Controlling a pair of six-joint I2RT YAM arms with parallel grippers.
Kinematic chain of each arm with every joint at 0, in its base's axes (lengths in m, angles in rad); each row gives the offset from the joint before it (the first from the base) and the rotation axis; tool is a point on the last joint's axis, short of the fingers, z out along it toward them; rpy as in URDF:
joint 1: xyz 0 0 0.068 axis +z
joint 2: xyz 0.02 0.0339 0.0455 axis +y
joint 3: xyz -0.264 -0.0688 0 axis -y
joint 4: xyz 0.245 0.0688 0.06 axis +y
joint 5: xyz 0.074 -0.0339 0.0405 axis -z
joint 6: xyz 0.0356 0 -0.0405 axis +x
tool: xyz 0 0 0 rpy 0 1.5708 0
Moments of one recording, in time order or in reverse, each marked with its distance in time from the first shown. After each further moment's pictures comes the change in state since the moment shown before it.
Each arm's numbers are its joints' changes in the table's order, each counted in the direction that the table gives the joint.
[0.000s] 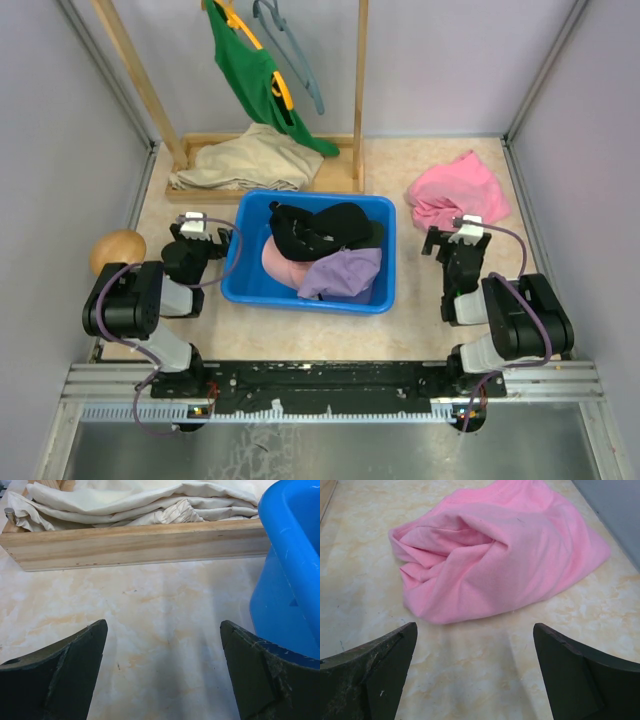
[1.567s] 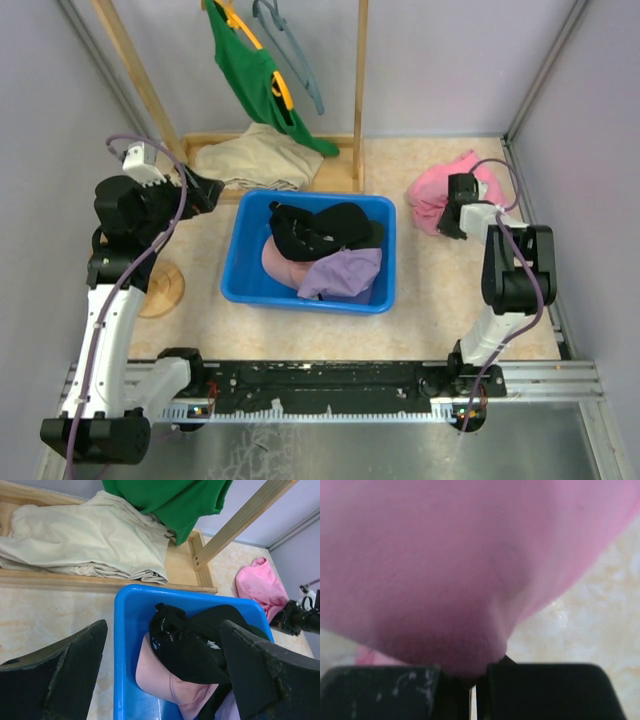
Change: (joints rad) left arm -0.043 -0.692 0.832 1.616 0.117 -0.422; right arm -0.094 0.272 0.858 1.472 -0.029 0.380
